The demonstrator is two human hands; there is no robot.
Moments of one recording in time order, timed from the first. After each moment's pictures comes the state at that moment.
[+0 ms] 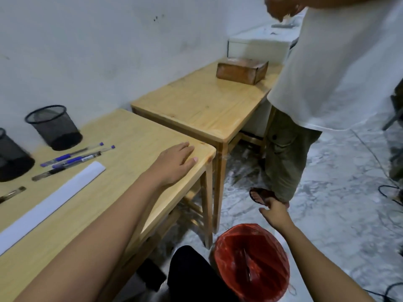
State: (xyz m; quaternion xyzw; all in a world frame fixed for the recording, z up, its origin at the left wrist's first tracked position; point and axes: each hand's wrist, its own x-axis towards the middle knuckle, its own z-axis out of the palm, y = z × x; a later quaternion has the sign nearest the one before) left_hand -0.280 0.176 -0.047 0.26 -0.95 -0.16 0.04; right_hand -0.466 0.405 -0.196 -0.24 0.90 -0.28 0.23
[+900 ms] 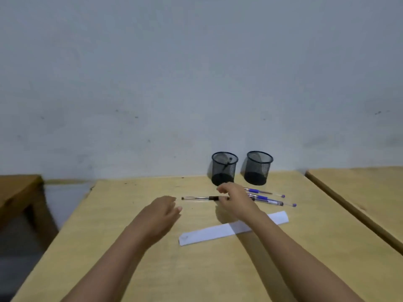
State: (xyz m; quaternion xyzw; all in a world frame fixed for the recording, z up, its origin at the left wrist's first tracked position) left_hand 0.147 0.148 -0.029 0.66 -0.70 -0.17 0.19; right_hand -0.087 0.091 -0.012 -0.78 0.56 -0.25 0.16
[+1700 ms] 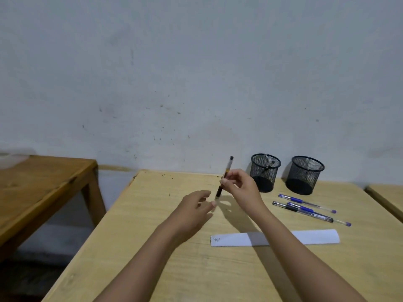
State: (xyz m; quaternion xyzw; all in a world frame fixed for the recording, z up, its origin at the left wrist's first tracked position) left_hand 0.140 0.159 -0.029 0.58 -0.58 -0.38 0.44; right_hand -0.009 0.085 0.001 -0.66 0.37 -0.49 0.43
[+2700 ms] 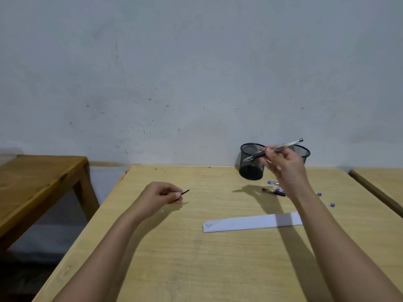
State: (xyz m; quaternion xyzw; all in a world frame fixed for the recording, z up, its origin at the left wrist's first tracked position) left_hand 0.196 0.178 -0.011 0.59 -0.59 -0.35 0.43; right_hand -0.104 0.085 0.043 -0.45 0.27 -0.63 0.57
